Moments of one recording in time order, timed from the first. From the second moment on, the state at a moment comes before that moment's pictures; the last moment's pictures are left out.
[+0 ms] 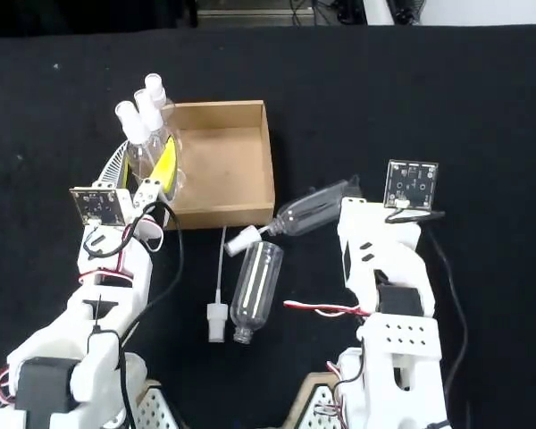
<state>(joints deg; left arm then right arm) -2.4 -22.0 82.8 -55.8 4.4 5.0 -61.6 80.2 16.8 -0.4</state>
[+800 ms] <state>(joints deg) -2.4 -22.0 85.4 -55.8 4.4 5.0 -61.6 80.2 16.8 -0.4</state>
